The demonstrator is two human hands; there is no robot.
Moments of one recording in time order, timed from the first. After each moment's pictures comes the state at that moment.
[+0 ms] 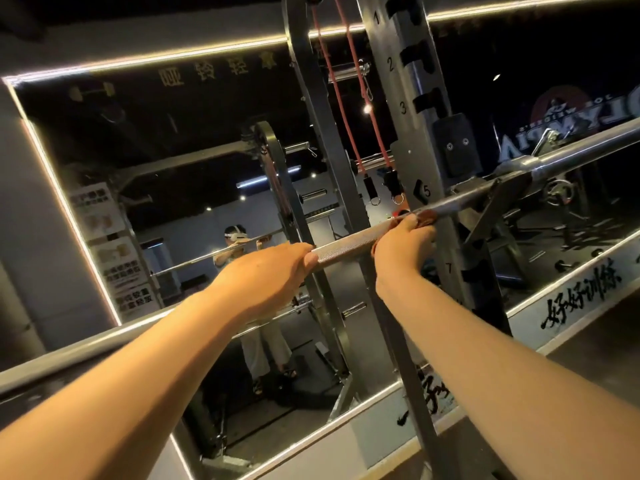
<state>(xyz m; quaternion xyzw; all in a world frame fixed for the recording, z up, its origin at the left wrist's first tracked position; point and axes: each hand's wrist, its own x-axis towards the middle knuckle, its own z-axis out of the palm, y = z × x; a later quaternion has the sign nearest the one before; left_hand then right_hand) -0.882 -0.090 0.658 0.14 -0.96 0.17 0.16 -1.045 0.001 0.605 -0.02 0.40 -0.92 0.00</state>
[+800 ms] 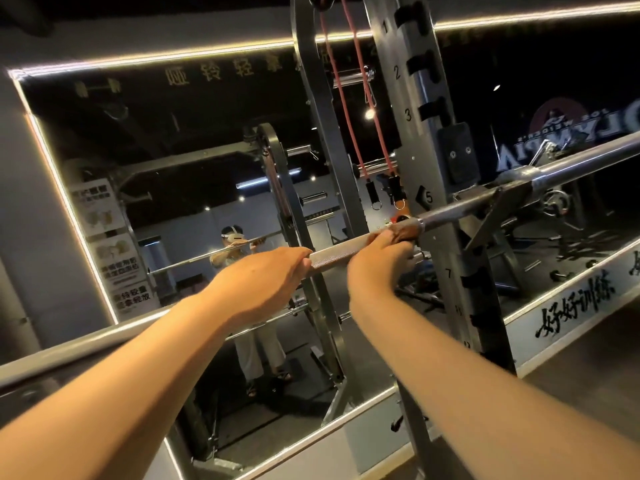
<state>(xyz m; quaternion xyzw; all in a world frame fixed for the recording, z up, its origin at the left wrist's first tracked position) -0.865 -0.100 0.653 0.13 -0.96 0.14 0.20 -1.007 -0.028 0.601 -0.03 0.44 -0.90 -0.01</state>
